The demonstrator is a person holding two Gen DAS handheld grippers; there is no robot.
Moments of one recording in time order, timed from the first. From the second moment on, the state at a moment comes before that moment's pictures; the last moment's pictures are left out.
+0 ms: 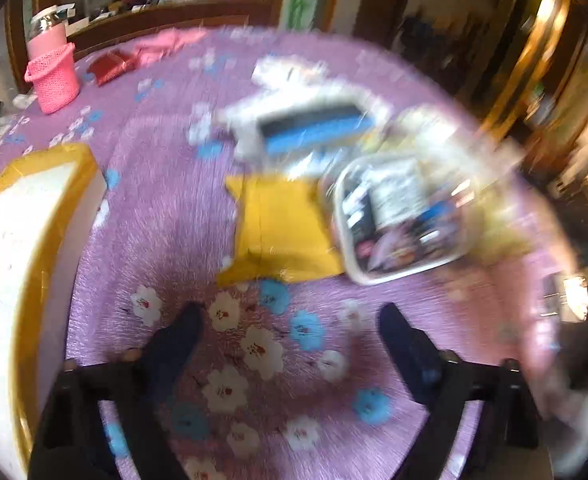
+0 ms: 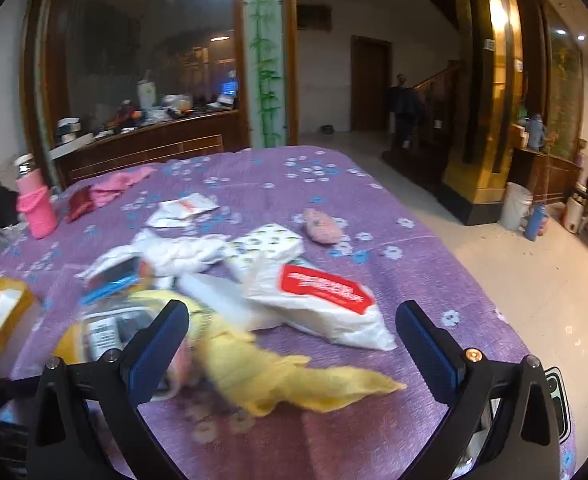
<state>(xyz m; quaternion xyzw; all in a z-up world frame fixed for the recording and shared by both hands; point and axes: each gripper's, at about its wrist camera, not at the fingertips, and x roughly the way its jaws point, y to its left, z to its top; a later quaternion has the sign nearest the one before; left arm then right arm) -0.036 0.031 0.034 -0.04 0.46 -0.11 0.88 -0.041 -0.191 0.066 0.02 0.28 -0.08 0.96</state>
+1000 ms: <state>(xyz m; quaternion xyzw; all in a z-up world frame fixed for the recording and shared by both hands) -0.062 -0.060 0.076 0.14 0.38 -0.31 0.86 -0.039 -0.250 0.052 0.17 0.32 -0.06 0.93</state>
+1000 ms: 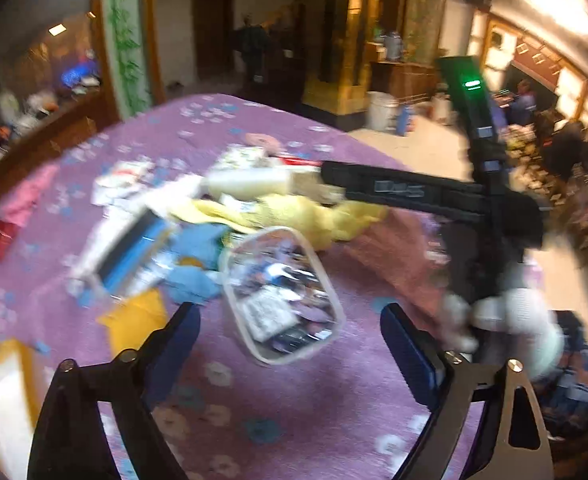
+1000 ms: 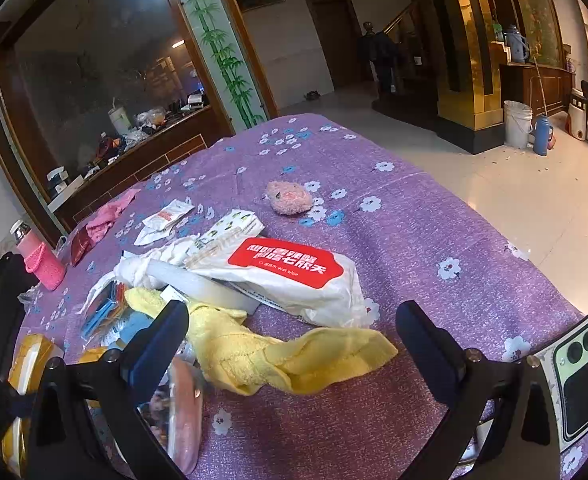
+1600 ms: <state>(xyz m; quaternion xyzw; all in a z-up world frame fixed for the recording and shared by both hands) -0.038 -0.102 0.023 0.14 0.42 -0.21 0.87 -0.038 -0.254 0.052 0.17 0.32 -0.07 0.93</state>
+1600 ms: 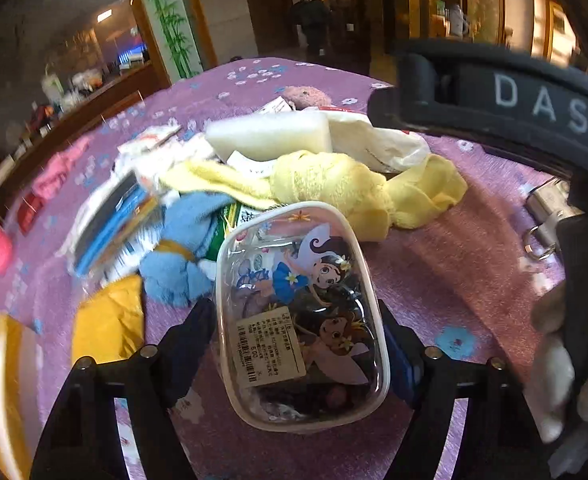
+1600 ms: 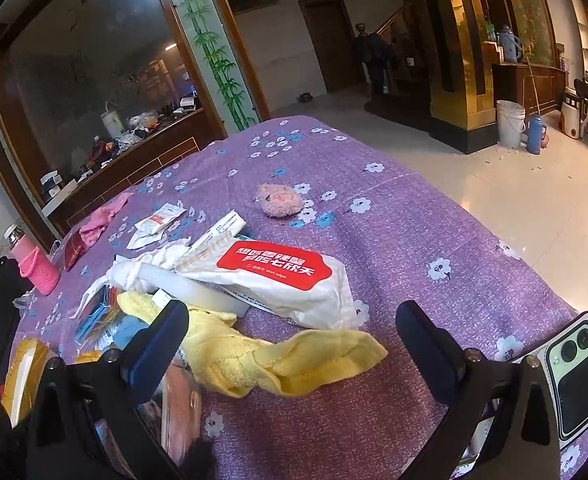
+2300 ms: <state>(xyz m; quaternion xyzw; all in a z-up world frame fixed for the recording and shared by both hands) -0.138 0.108 0.124 -0.05 0.31 -0.11 0.94 -0.046 -0.229 0.059 0.15 0.34 -0.04 0.93</state>
